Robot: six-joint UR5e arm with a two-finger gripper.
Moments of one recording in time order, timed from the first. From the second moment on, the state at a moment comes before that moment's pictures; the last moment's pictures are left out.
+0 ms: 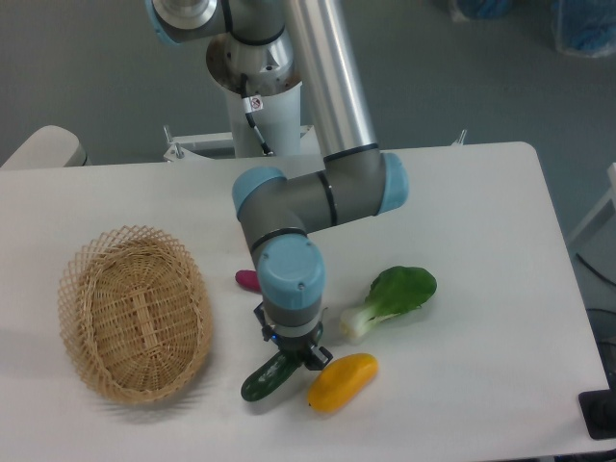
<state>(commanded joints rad) 2.36 -2.16 -1.37 -1.24 1.52 1.15</state>
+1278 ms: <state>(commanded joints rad) 2.49 -2.36 -1.03 -1.33 1.52 1.40</state>
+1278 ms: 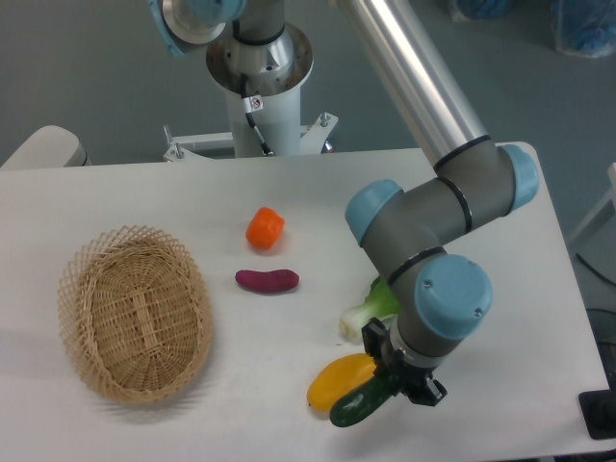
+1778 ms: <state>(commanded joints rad) 2.49 -2.37 -1.02 -1.33 1.52 1.44</state>
